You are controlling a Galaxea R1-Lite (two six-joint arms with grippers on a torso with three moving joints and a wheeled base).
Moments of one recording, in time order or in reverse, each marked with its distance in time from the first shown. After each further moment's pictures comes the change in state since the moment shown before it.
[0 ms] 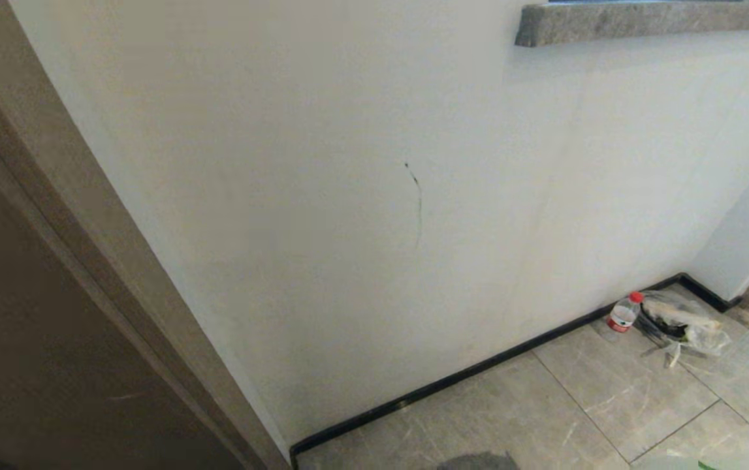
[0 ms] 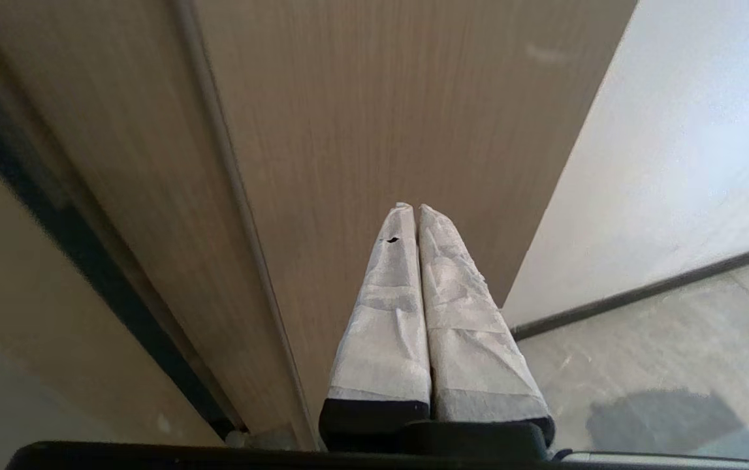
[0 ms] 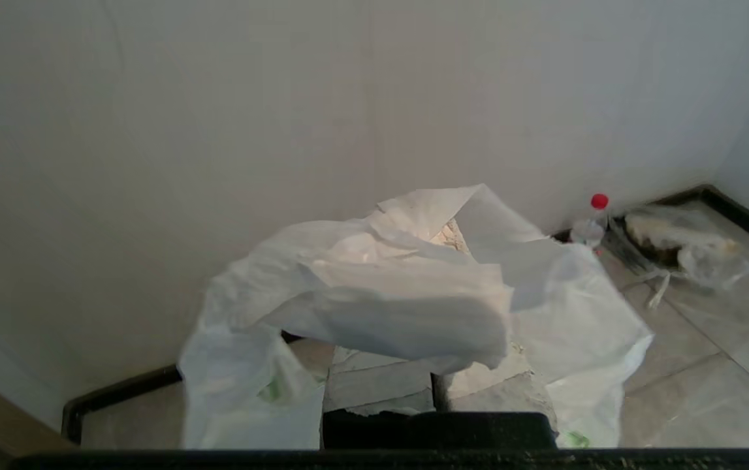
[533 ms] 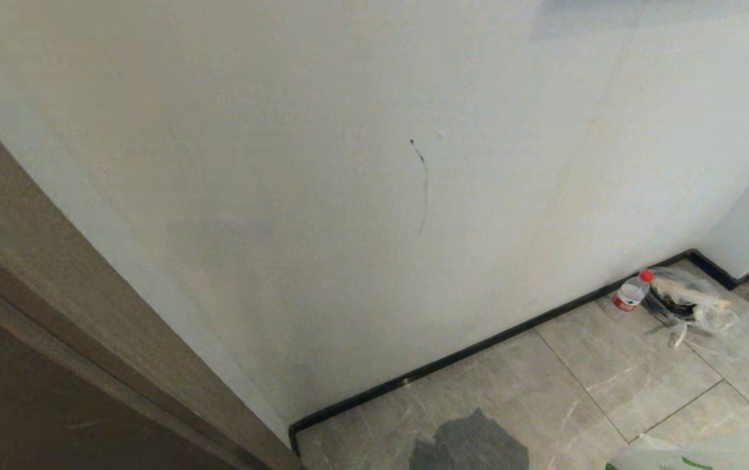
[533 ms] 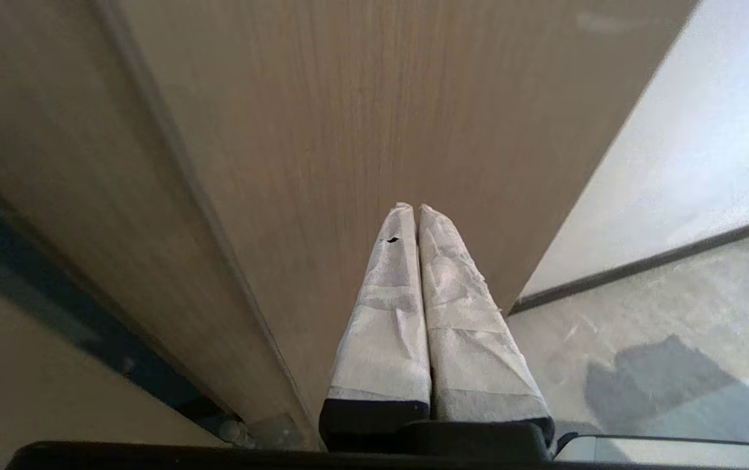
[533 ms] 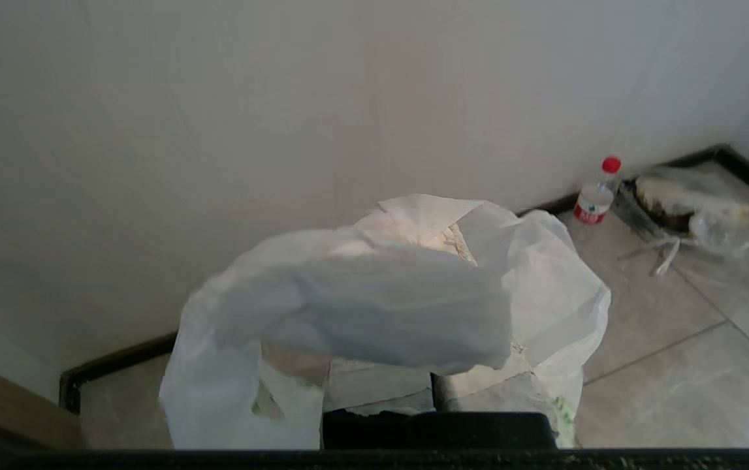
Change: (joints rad) left arm 0.000 0.000 0.000 0.000 0.000 -0.001; right arm 0.000 0.000 0.000 0.000 0.000 -0.002
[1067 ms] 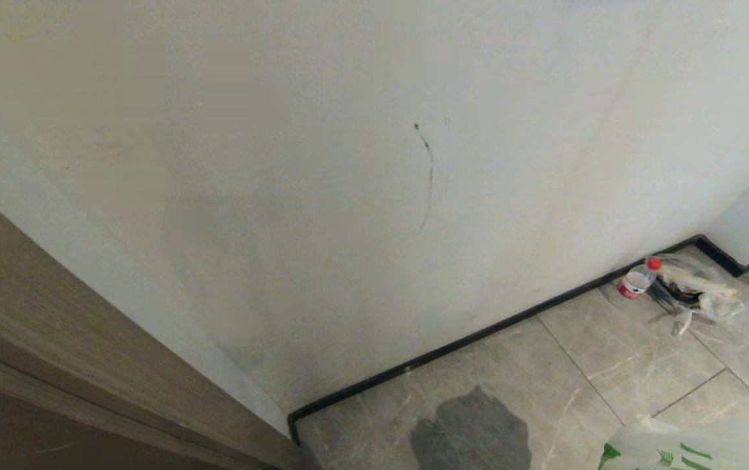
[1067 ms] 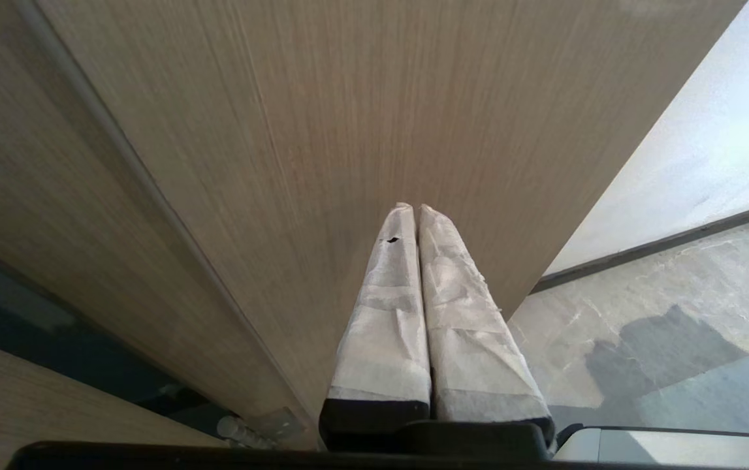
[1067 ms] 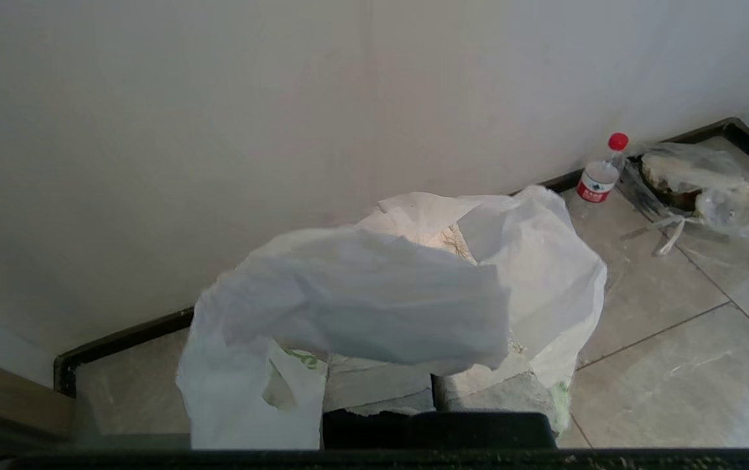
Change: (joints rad) left arm 0.000 0.000 0.000 0.000 -0.001 0.003; right arm 0.000 0.000 0.000 -0.001 0.000 -0.001
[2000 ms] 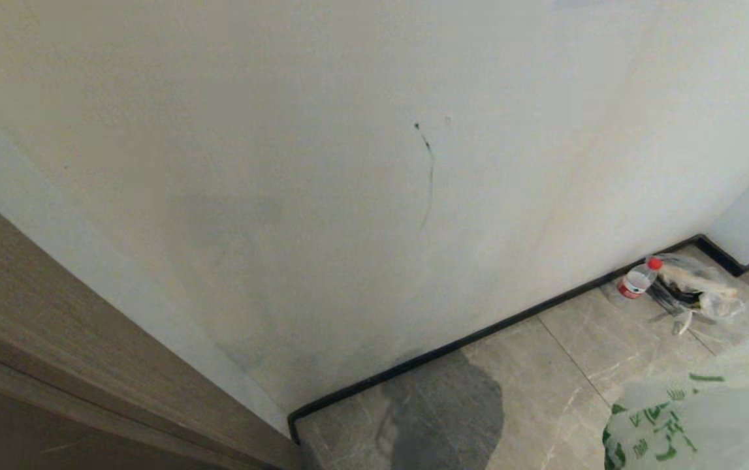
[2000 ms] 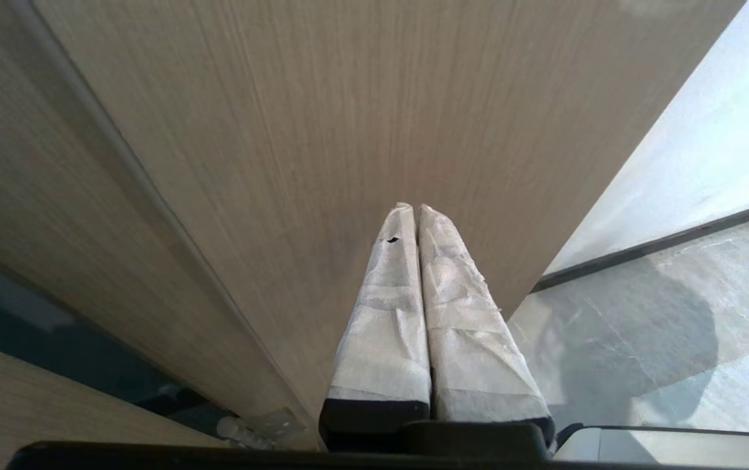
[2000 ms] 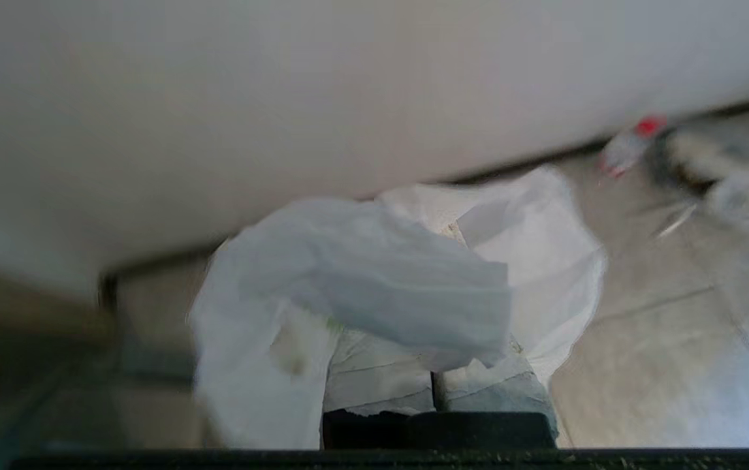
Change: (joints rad) left arm 0.000 0.000 0.000 0.000 0.000 0.000; right arm 0.015 0.616 -0.630 0.310 0.092 -0.075
